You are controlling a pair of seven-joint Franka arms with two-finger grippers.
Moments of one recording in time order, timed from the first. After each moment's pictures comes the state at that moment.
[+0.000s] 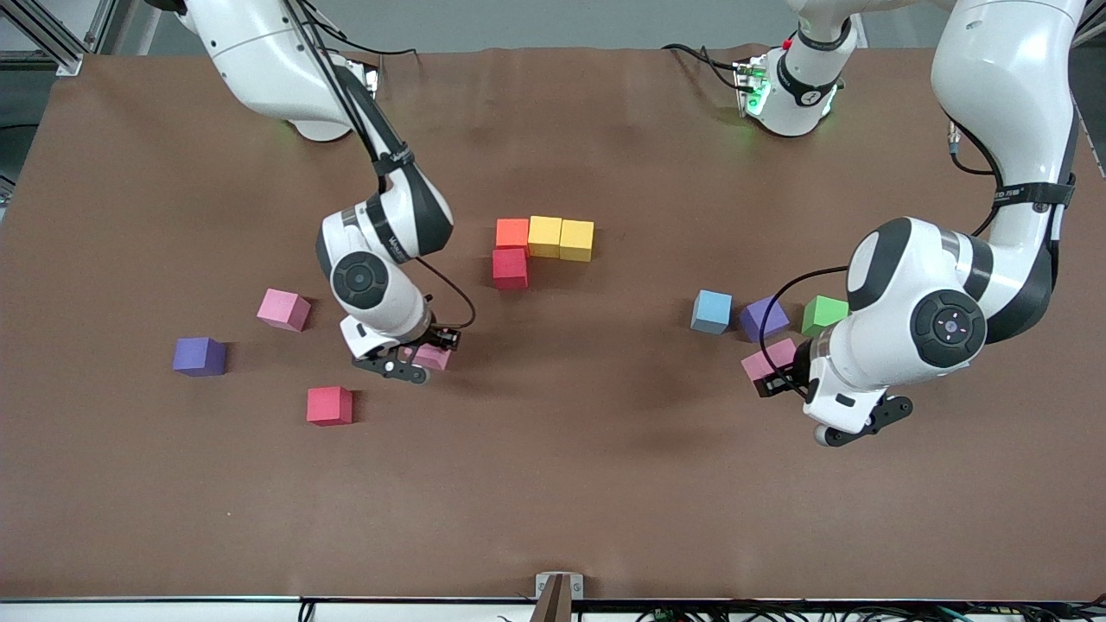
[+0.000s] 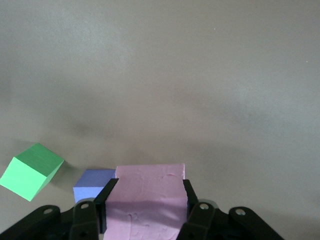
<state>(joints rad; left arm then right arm) 0.10 0.60 -0.47 -1.39 0.17 1.87 -0.75 0.57 0.55 -0.09 -1.73 0.12 2.22 0.66</state>
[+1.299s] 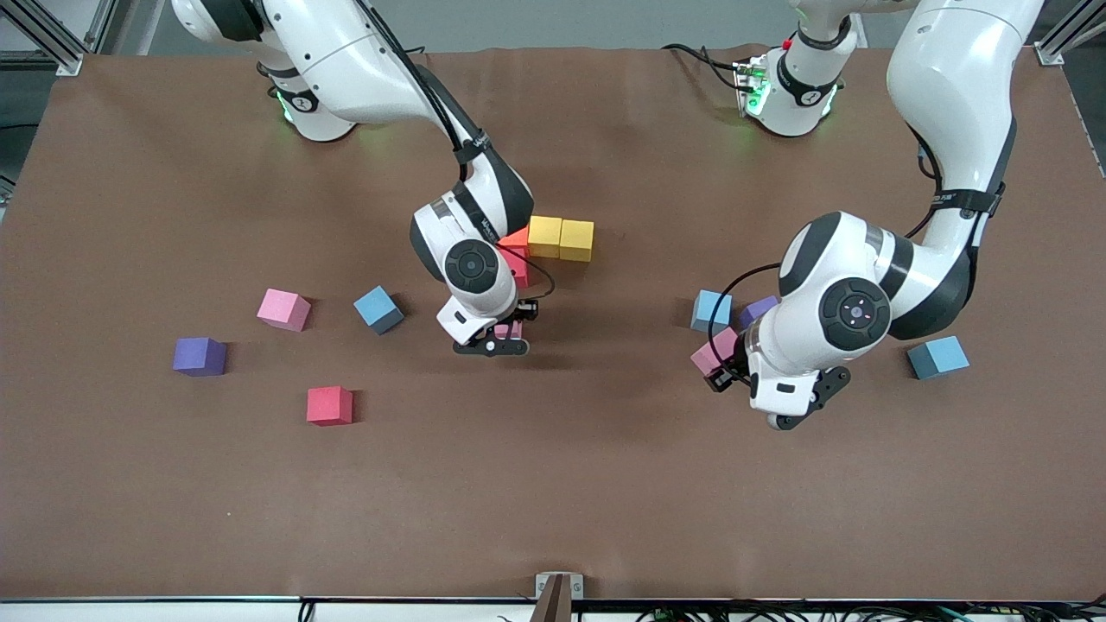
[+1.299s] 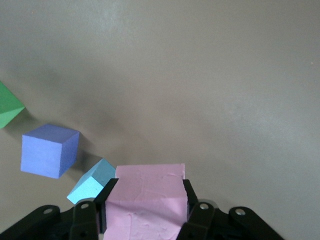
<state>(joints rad) 0.00 0.61 -0.47 -1.44 0.17 1.93 -1.11 0.73 0.71 -0.08 -1.59 0.19 2.18 0.58</state>
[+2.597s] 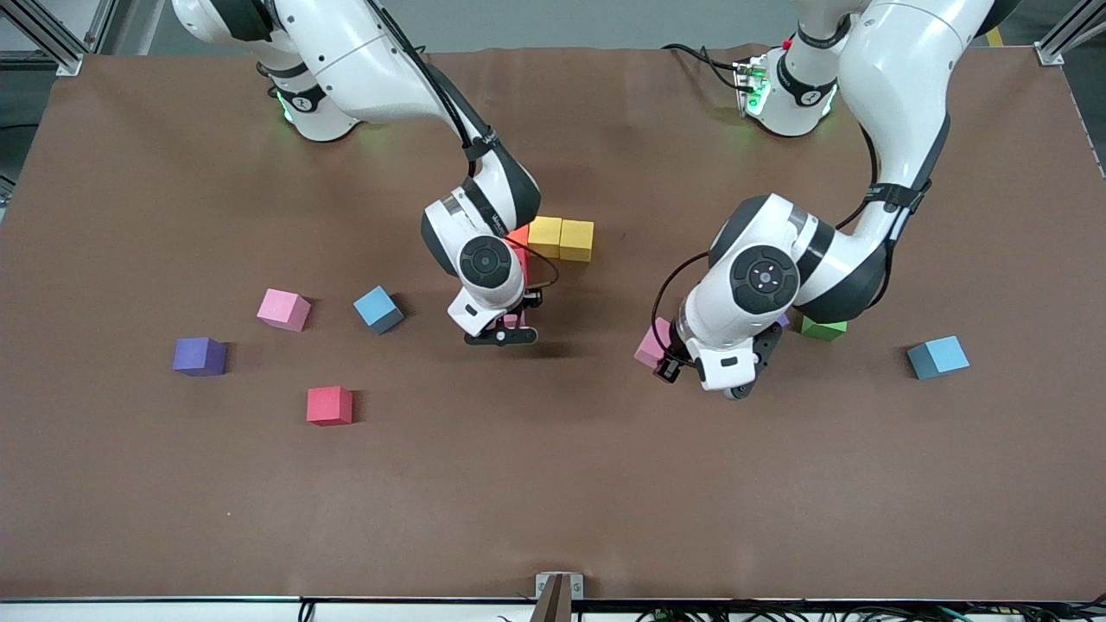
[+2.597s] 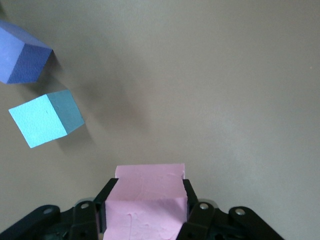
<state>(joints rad) -0.12 0.61 -0.47 -1.48 0.17 2.03 -1.58 0.76 0.71 -0.08 -1.62 0.19 2.17 0.54</state>
